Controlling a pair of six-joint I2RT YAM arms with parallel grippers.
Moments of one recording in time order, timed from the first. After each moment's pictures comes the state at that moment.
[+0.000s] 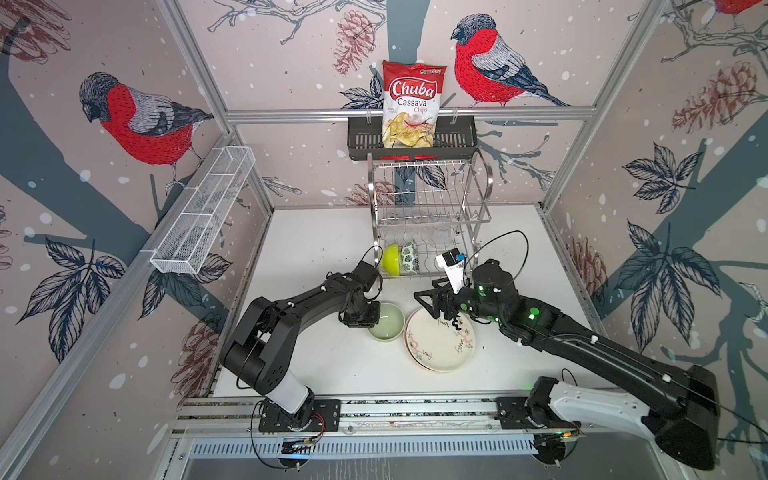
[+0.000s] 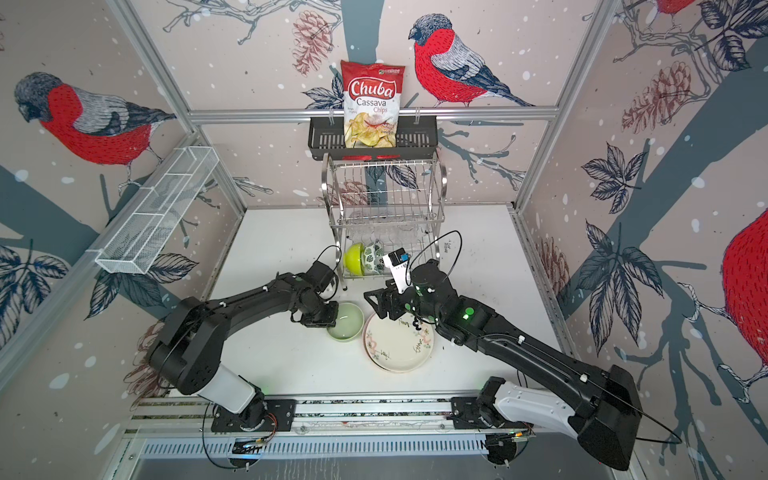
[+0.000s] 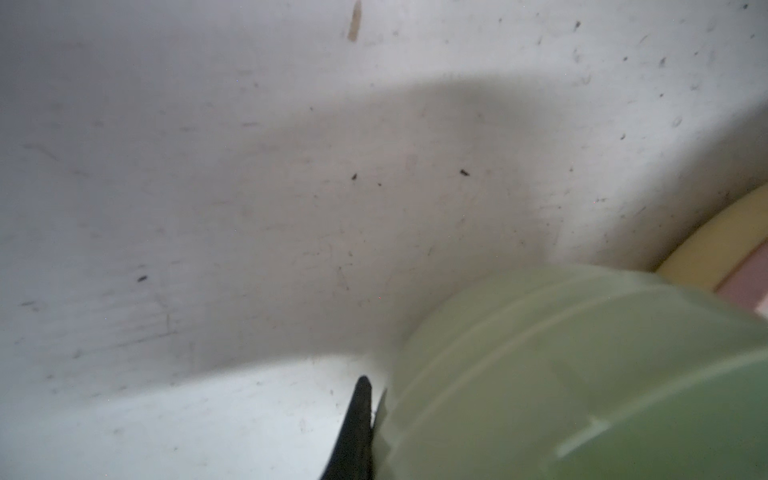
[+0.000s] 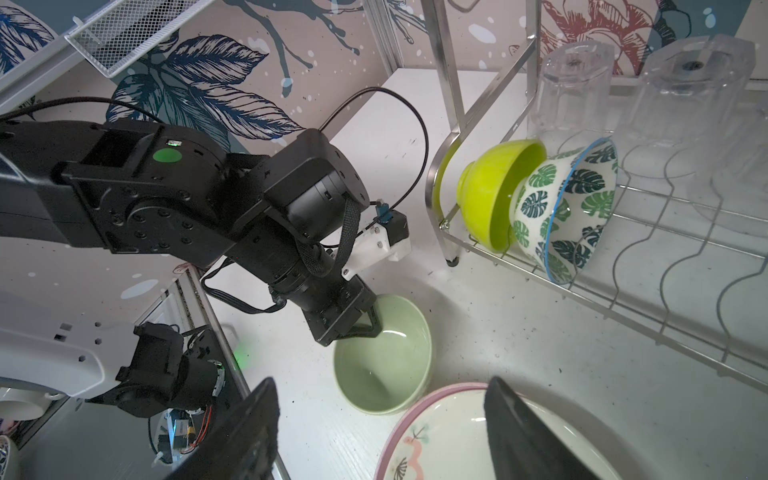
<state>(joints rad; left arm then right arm) -0.54 1.59 0.90 -0.71 0.22 -0.45 0.92 1.07 0.86 -0.22 -0.13 0.35</state>
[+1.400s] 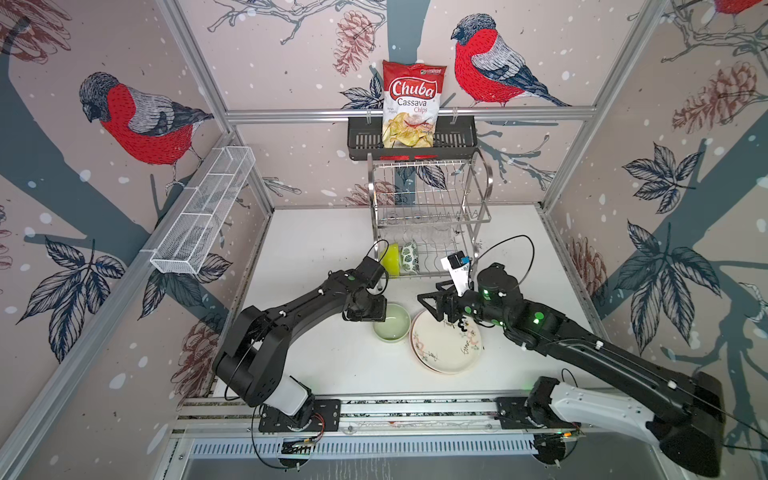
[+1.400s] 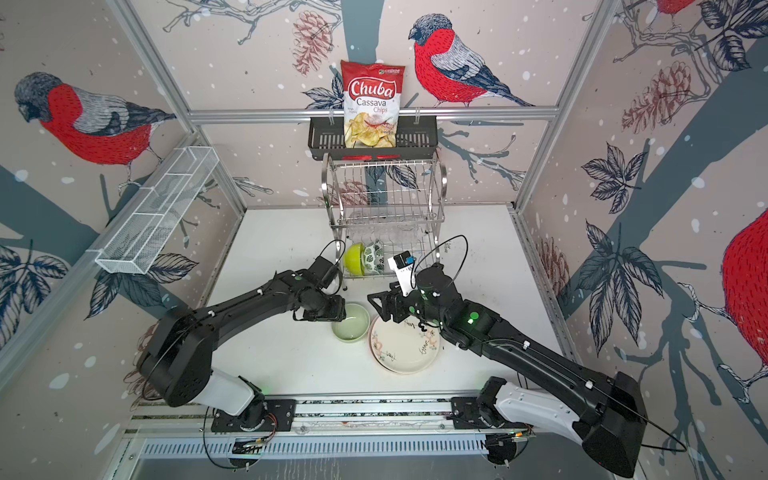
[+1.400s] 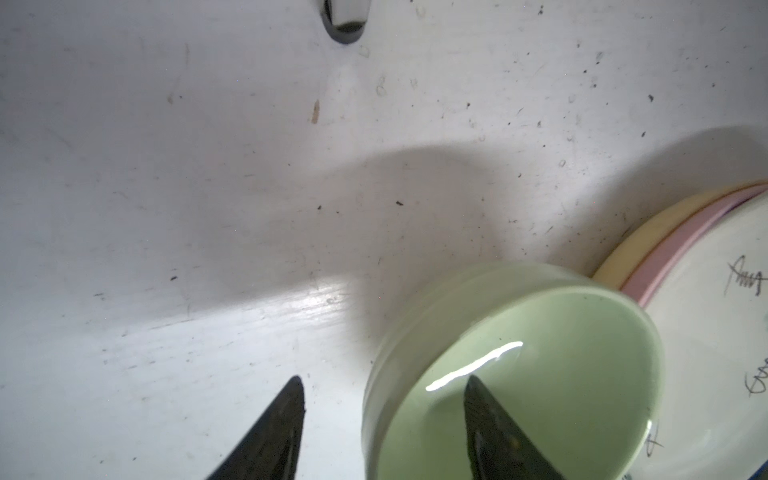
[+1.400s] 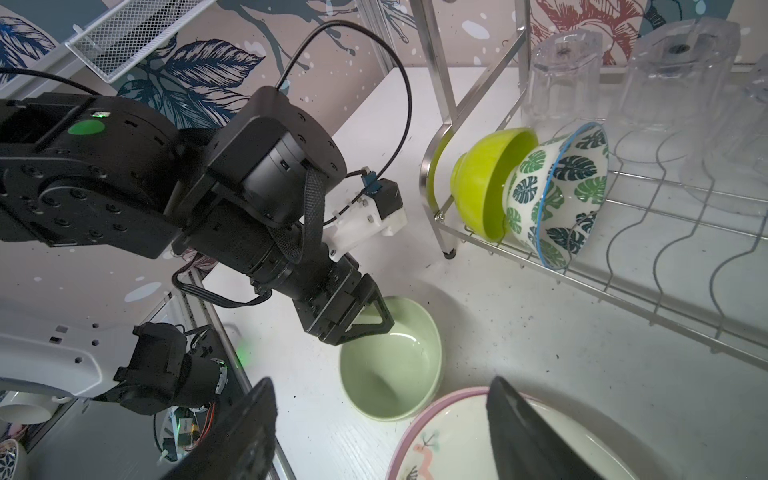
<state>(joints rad) -0.59 1.51 0.96 -0.74 0.13 -0.50 0.90 1.01 0.81 -0.22 -0.14 0.37</state>
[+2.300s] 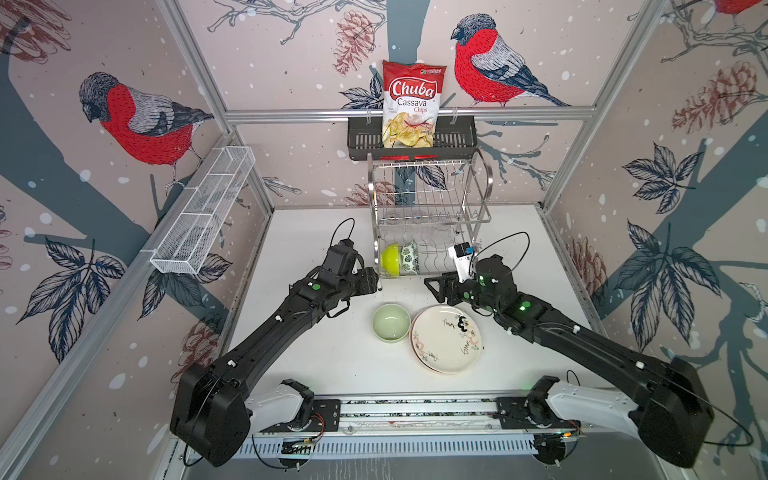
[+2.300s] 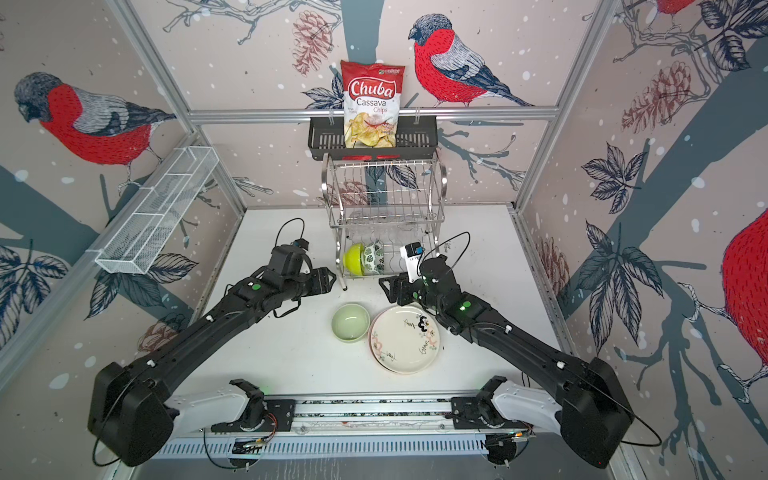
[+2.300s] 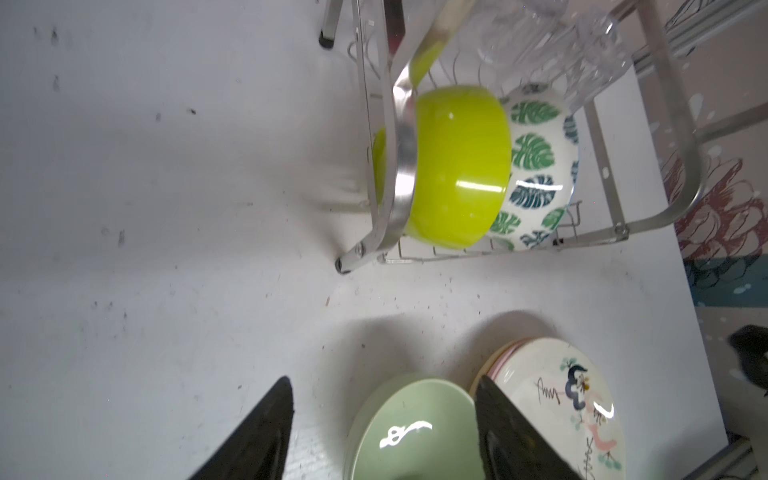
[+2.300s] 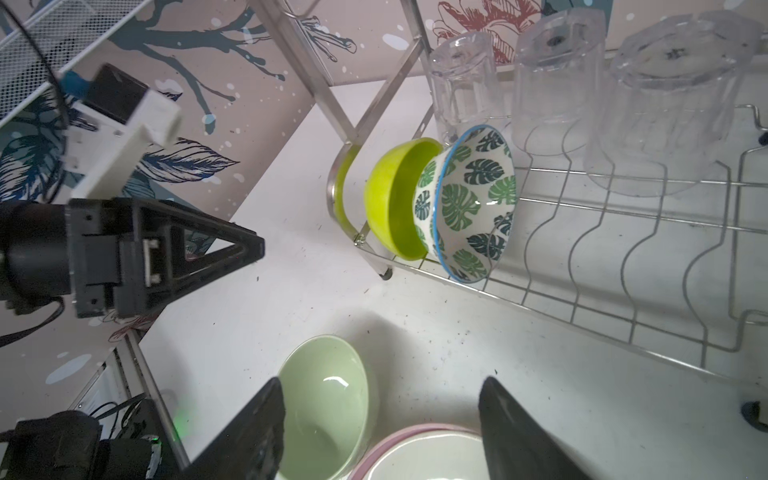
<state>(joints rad) -0.48 1.22 0.92 -0.45 0.05 -0.55 0.71 1.18 0.77 -0.05 -0.18 0.40</state>
